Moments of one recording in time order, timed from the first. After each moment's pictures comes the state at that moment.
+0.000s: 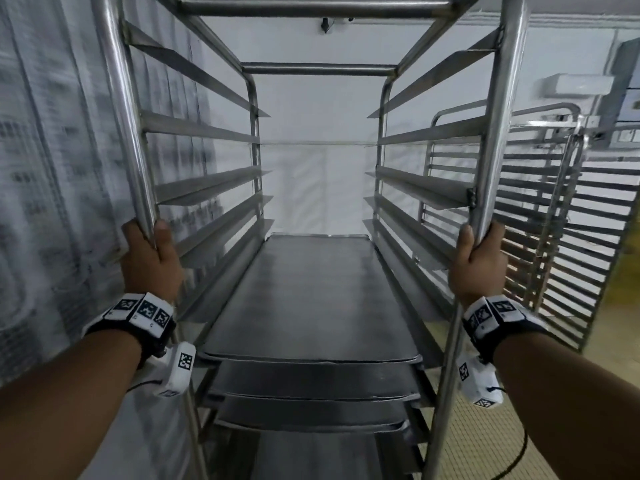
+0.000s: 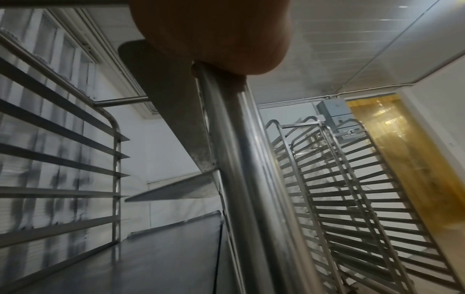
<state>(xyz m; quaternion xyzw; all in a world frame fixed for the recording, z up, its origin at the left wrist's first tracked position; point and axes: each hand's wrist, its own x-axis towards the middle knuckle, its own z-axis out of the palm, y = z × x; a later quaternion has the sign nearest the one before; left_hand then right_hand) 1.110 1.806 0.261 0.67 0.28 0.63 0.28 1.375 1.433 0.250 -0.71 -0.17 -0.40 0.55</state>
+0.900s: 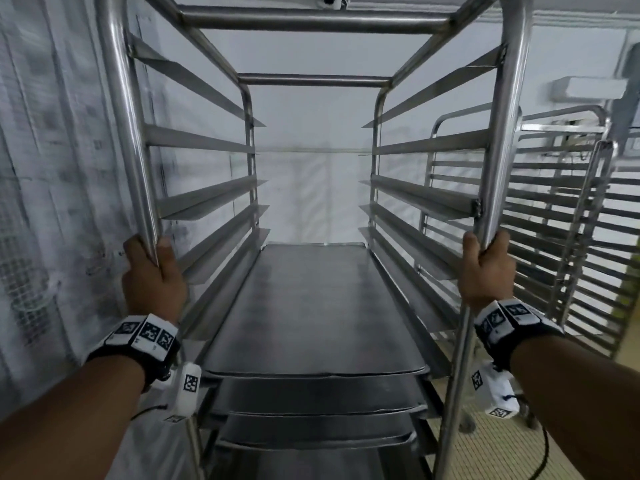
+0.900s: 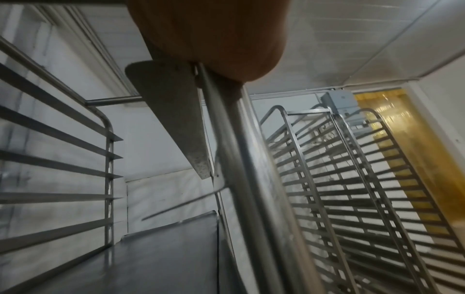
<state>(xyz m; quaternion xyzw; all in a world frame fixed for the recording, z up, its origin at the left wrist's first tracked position) 1.320 1.894 0.258 0.68 0.30 0.61 0.28 1.593 1.522 0.262 -0.74 -0.14 -0.38 0.54</state>
